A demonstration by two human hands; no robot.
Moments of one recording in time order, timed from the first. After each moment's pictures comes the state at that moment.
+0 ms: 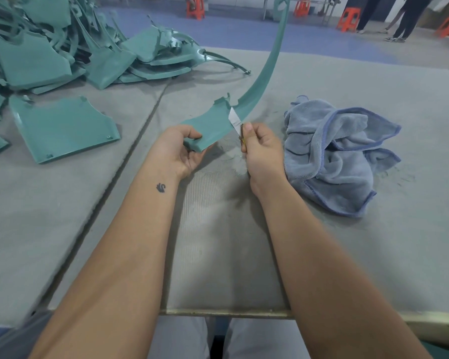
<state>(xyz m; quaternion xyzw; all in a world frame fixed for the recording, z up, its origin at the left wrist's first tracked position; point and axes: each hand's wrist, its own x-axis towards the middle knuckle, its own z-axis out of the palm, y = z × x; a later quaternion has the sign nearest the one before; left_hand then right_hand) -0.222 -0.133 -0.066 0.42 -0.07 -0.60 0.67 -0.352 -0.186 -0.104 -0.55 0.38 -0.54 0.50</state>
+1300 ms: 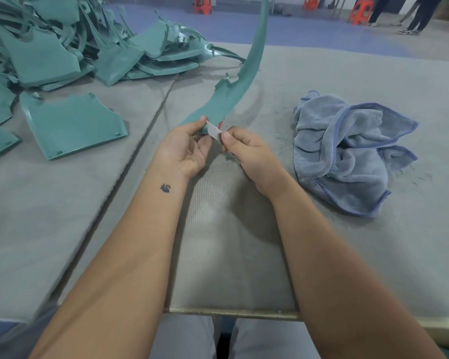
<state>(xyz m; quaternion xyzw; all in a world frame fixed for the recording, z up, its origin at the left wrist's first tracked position) -0.224 -0.131 -0.068 0.30 -0.06 -0.62 0.73 -0.351 -0.173 -0.093 -0.72 0.30 -0.36 0.51</state>
